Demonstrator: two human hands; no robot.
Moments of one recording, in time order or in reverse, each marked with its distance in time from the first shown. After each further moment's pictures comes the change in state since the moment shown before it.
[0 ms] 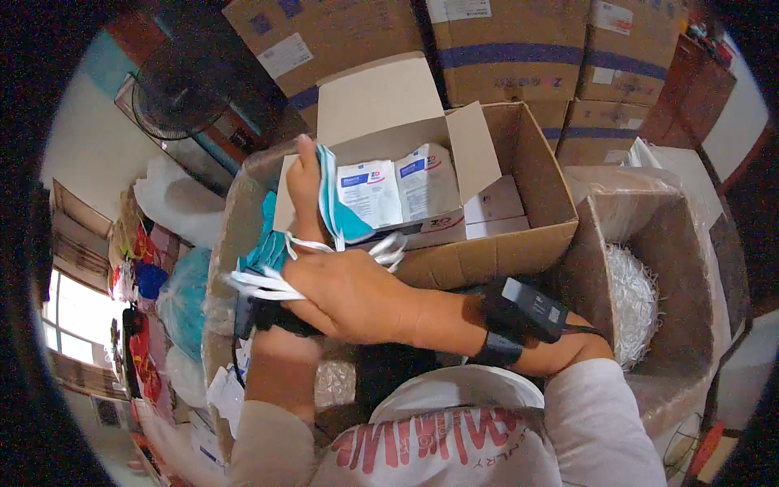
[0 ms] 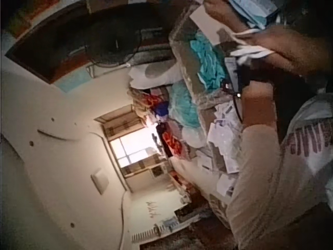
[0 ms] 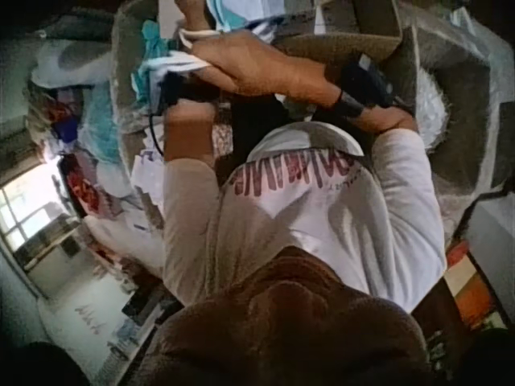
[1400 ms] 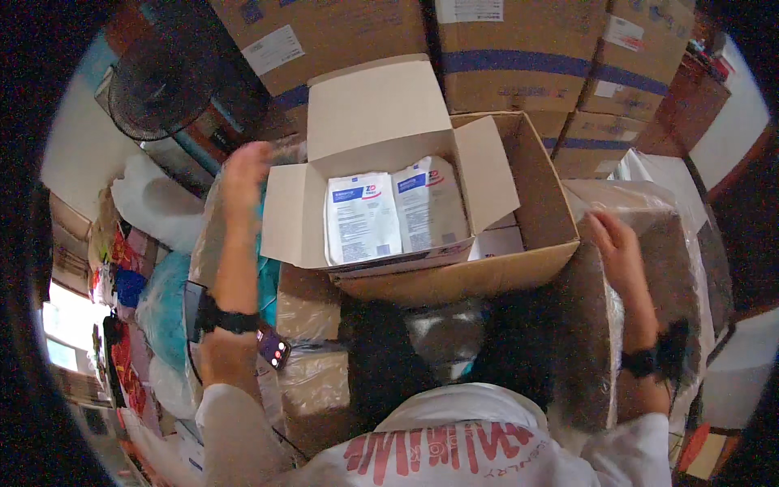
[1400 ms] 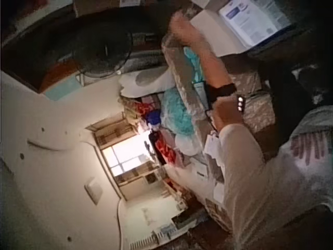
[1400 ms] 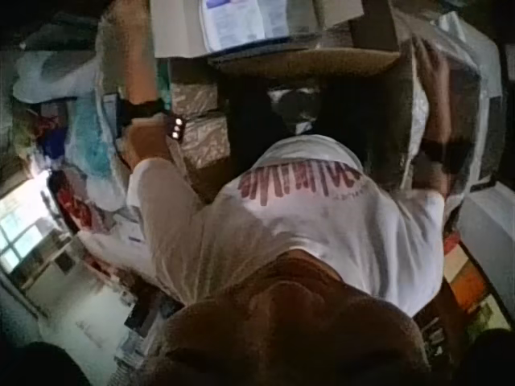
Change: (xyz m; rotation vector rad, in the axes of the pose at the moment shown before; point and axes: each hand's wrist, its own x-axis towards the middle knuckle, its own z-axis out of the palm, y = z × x) left_hand 0.088 -0.072 -0.059 -0.289 -0.256 0.163; right_hand -0.175 0.048 -0.213 -0.409 0.575 1.005
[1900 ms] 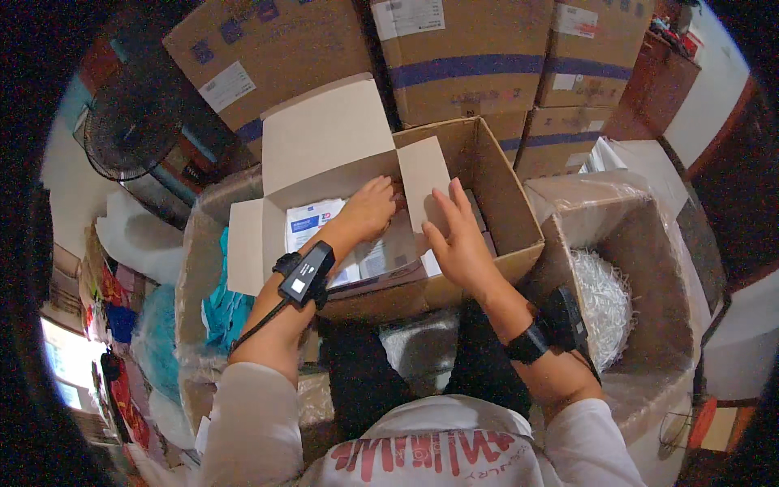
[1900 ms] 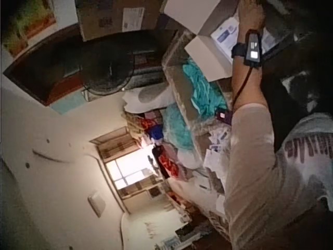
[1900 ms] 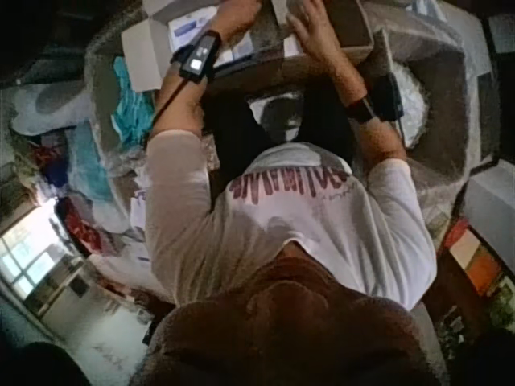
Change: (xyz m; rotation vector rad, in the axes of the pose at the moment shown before) left_hand -0.027 -0.040 0.210 1.008 -0.953 0.802; right_hand 0.023 -0.035 0.146 0.099 -0.082 -0.320
